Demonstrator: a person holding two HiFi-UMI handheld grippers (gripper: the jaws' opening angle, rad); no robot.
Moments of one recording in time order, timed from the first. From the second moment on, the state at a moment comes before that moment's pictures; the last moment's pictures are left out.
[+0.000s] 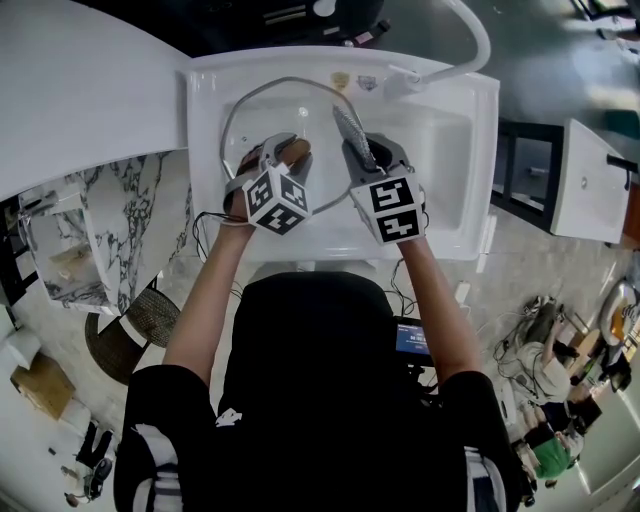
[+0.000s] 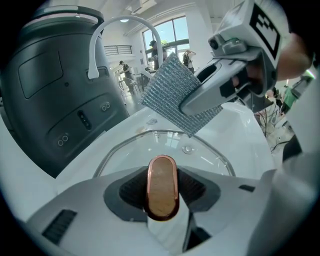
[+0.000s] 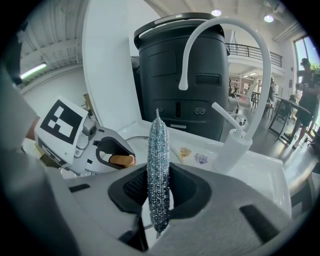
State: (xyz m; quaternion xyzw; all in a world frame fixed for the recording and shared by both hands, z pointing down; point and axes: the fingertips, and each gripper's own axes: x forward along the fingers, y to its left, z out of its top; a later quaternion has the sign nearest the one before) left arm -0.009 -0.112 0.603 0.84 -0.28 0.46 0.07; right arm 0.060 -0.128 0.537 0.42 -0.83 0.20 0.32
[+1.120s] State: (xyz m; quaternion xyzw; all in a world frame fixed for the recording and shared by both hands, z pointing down) left arm -0.007 -0.110 0.602 0.85 -0.27 0.44 0.09; right arm 0.056 -0.168 0.554 0.28 -0.80 -0.05 0.52
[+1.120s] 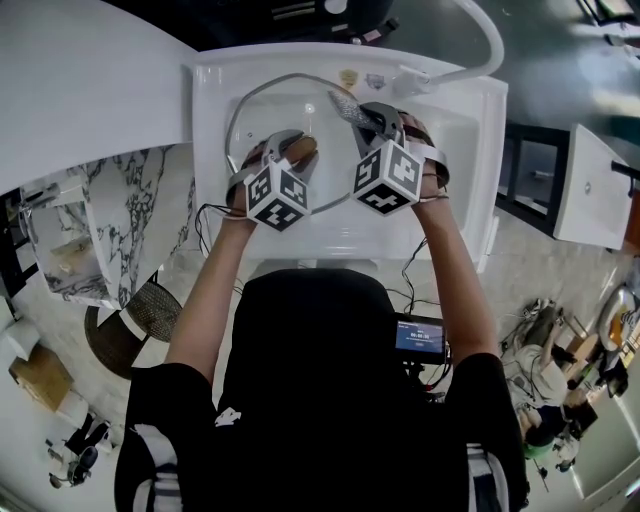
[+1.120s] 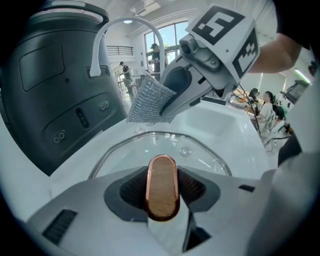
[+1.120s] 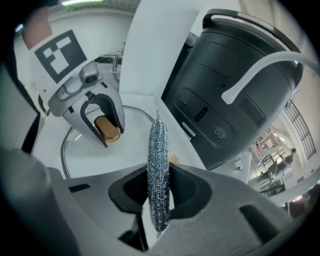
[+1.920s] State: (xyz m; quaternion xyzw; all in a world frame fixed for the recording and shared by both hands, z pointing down) left arm -0.009 -0.111 0.604 0.85 -0.28 0.43 0.10; right arm 0.046 -0.165 0.592 0.20 -0.77 -0.10 0.59
